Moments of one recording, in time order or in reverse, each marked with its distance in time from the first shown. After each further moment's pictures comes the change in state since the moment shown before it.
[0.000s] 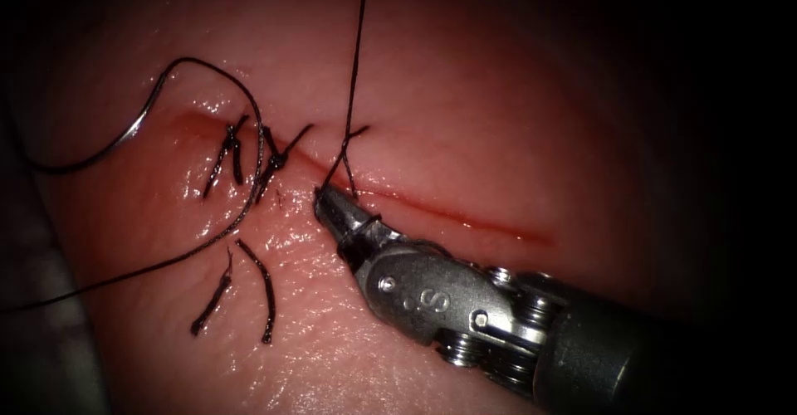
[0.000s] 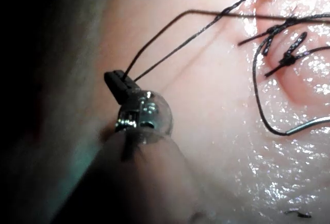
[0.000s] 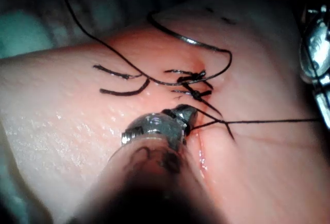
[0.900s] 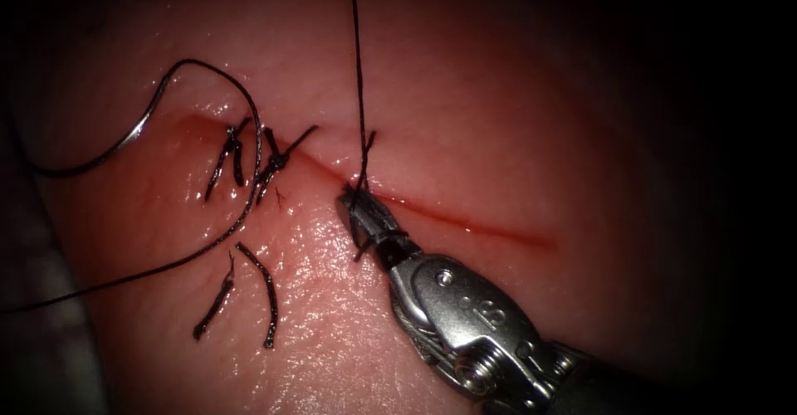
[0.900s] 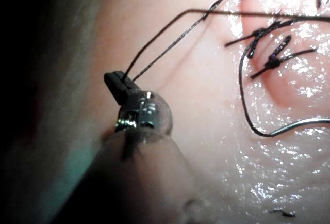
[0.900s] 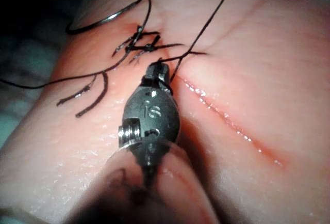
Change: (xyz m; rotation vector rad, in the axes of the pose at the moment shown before) right arm -0.003 0.002 0.001 0.009 -0.061 0.816; left arm 0.002 0.001 -0.002 0.008 -0.028 0.019
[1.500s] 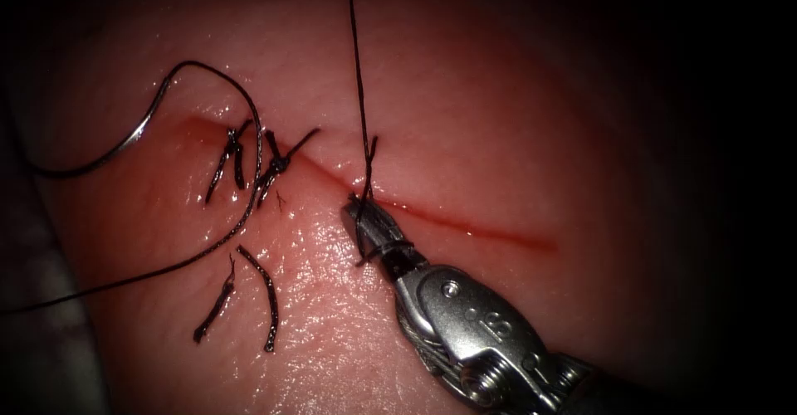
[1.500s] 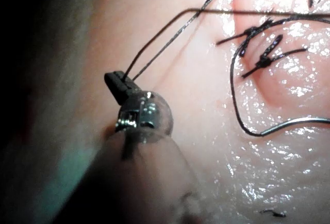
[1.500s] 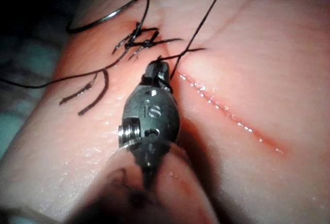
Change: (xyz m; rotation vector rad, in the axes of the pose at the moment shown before) right arm 0.000 -0.001 -0.003 0.013 0.004 0.066; left arm 0.000 0.000 -0.001 -0.007 -0.003 0.004
